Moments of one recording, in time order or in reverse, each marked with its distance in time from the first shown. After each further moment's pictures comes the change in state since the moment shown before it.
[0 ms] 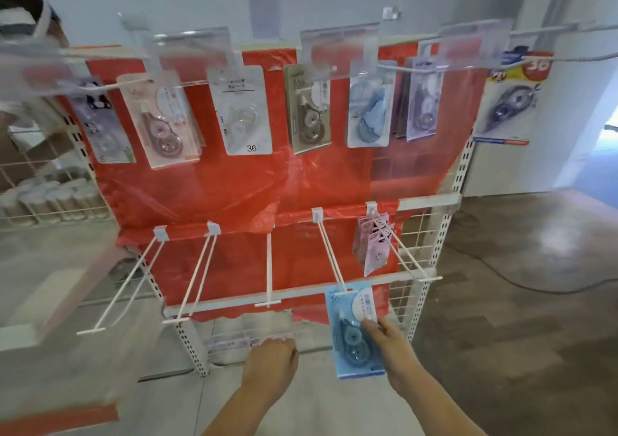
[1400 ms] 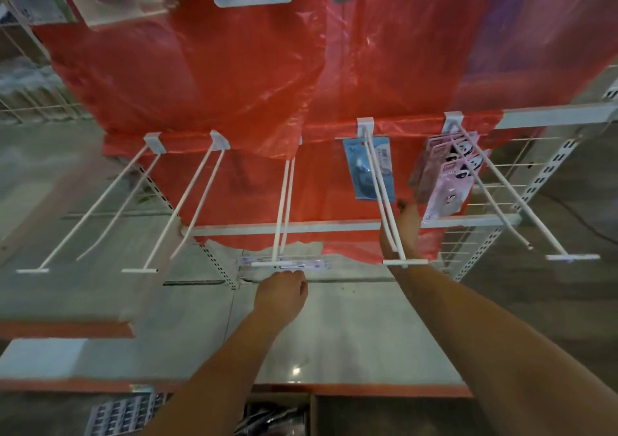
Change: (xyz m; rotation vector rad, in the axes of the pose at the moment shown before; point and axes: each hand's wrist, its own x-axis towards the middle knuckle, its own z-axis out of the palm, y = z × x) left_hand 0.092 -0.043 0.080 -0.038 -0.088 -0.202; right_hand 0.183 -0.018 0.073 -0.297 0.373 -0.193
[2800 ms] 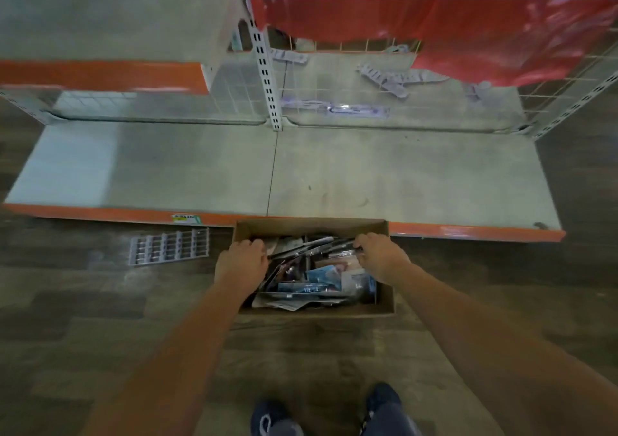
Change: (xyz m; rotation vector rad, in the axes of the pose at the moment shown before) left_hand -0.222 -0.272 0.311 -0.023 -0.294 -0.176; right_hand -0.338 0.340 0.144 -1.147 -0.997 -0.247
